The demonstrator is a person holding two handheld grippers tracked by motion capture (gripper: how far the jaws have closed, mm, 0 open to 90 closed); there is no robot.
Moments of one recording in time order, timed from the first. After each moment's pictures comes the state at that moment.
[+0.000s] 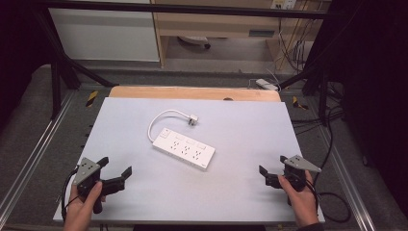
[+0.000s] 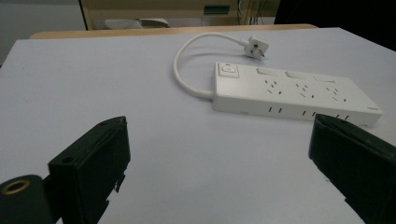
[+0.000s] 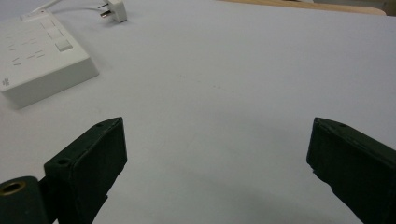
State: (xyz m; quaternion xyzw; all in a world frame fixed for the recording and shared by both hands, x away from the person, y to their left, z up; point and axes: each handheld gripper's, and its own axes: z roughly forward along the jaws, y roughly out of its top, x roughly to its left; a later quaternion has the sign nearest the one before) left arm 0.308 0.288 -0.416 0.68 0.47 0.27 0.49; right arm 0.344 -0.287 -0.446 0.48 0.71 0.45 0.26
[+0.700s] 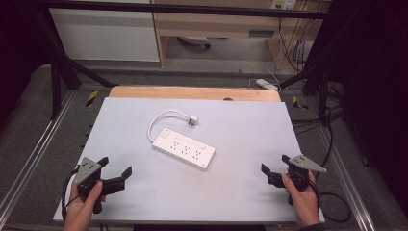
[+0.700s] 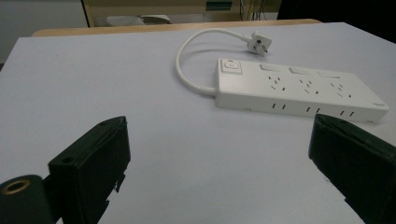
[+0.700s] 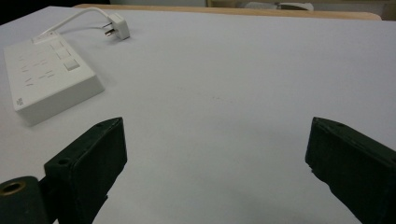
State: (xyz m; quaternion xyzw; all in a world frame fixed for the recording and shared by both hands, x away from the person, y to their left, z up) left arm 0.309 0.287 -0.416 0.69 0.47 0.27 0.48; right arm 0.343 -0.293 -0.441 0.48 0.69 0.48 0.25
